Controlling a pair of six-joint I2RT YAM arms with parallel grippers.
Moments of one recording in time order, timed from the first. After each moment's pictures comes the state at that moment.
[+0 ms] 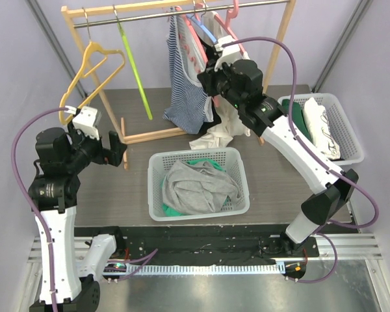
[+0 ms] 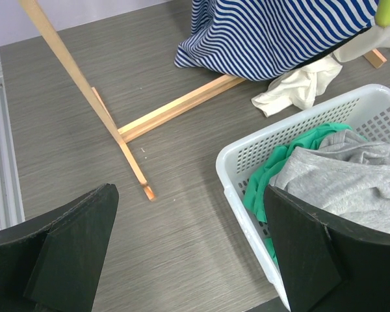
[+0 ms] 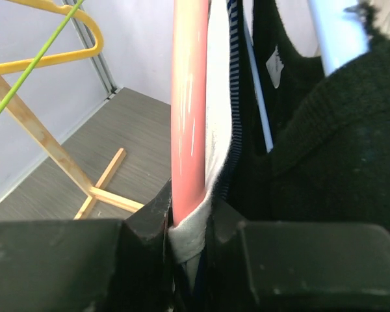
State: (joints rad) left arm 0.09 0.82 1.30 -0.86 0.41 0.15; right arm 0.65 1.64 1.84 -0.25 0.09 0.08
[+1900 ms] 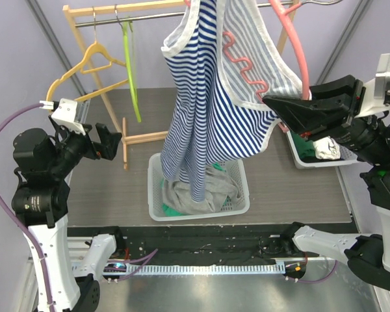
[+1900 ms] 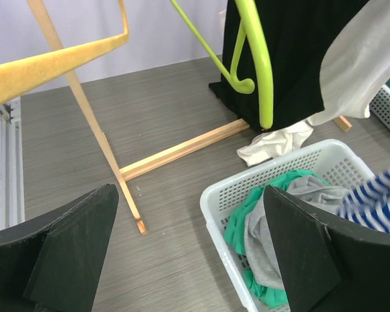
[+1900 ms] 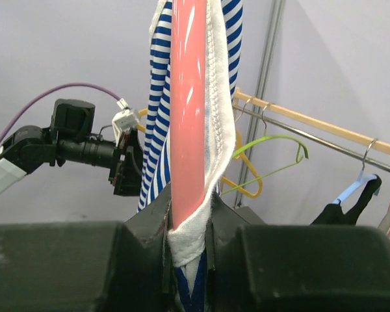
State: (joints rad) left arm 0.09 0.83 1.50 -0.87 0.42 0.03; right arm 0.66 1.06 1.97 -0.41 -0.43 0.10
